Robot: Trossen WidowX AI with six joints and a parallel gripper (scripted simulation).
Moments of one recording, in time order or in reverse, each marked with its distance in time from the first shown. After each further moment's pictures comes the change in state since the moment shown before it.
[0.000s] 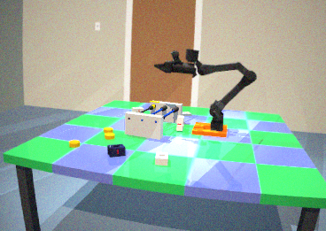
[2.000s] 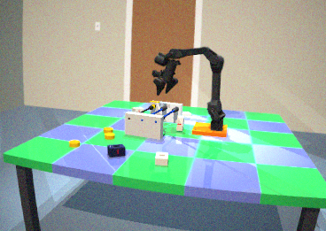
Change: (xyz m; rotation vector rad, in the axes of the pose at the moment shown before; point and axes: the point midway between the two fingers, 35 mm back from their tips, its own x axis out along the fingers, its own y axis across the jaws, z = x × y) arm 0.005 -0.122 -0.134 0.165 1.260 -0.341
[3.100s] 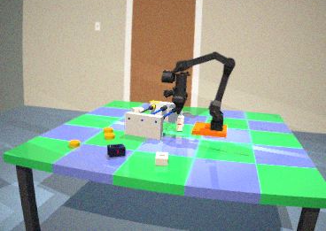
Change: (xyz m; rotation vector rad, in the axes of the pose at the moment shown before) arm 0.023 0.069 -0.162 -0.358 0.313 0.064
